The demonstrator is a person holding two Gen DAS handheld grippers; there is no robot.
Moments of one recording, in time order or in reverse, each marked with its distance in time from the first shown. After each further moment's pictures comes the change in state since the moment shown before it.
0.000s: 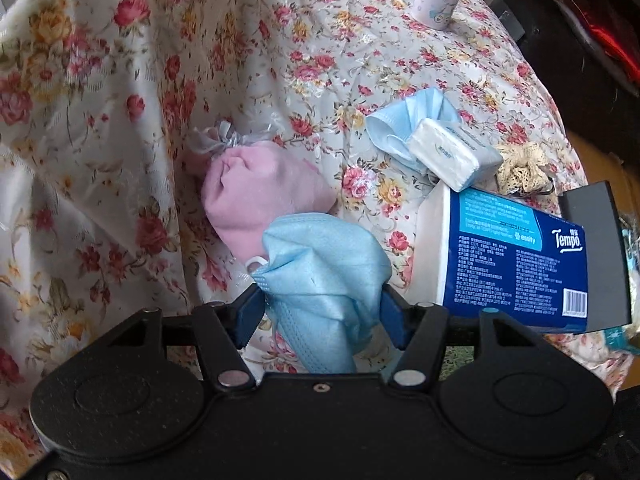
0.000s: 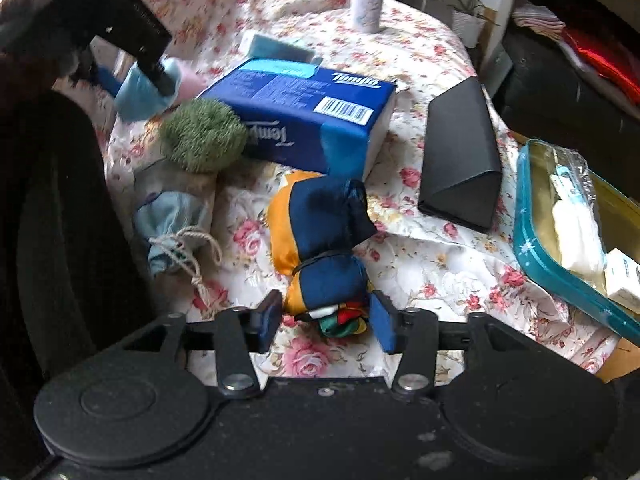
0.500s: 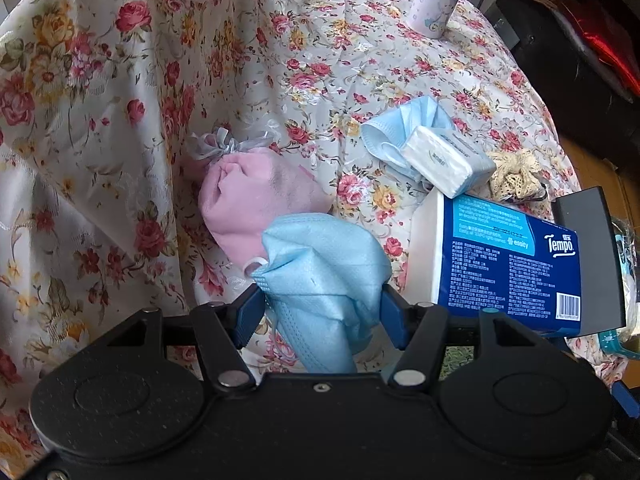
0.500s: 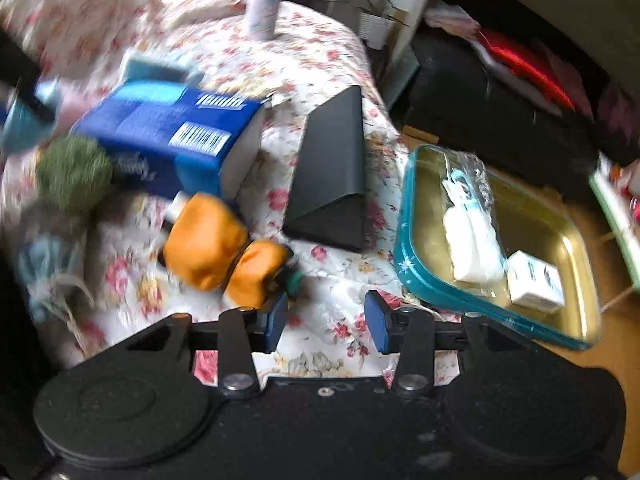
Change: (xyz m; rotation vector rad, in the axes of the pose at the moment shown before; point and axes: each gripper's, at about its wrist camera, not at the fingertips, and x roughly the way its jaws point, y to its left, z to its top) left arm -0.003 0.001 -0.001 -0.012 -0.022 -0.027; right arm -0.003 -0.047 0.018 0.112 -0.016 -0.259
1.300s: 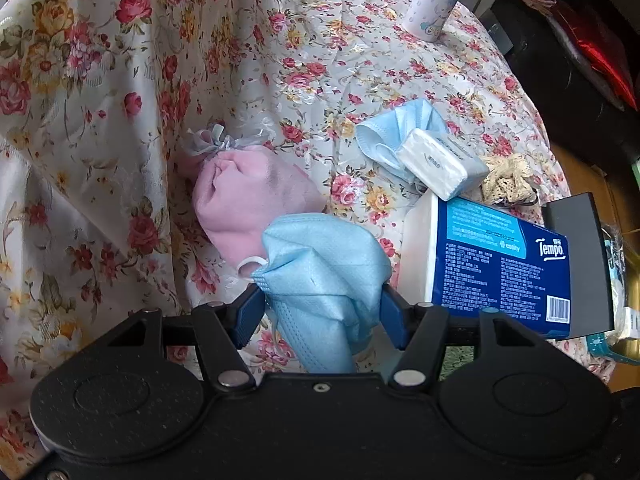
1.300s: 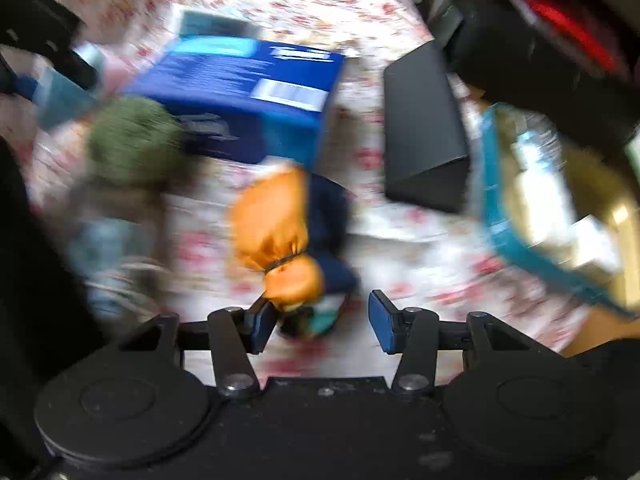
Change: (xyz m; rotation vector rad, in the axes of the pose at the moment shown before) left arm -0.002 0.003 -0.002 -0.029 0.000 -0.044; right arm 0.017 0.052 0.007 -0.045 0.154 0.034
